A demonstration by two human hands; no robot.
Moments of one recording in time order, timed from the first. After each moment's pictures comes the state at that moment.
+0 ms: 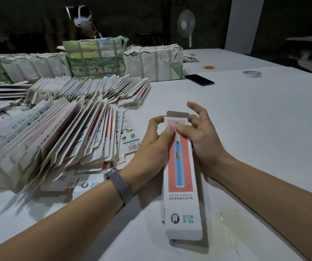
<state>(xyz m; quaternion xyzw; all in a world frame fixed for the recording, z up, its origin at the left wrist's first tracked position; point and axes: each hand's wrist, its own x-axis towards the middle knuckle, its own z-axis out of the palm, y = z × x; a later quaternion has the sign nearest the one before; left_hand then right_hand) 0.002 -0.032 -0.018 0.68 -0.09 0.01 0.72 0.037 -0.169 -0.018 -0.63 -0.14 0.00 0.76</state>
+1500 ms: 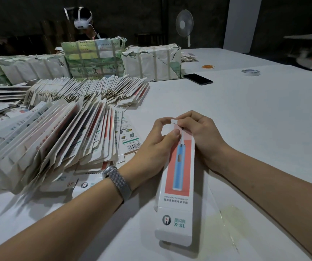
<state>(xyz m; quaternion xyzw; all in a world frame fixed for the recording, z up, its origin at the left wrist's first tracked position) 0.002 -0.031 -0.017 0.72 -0.12 -0.02 0.68 0.038 -0.173 -0.004 -0.69 -0.11 0.01 0.72</state>
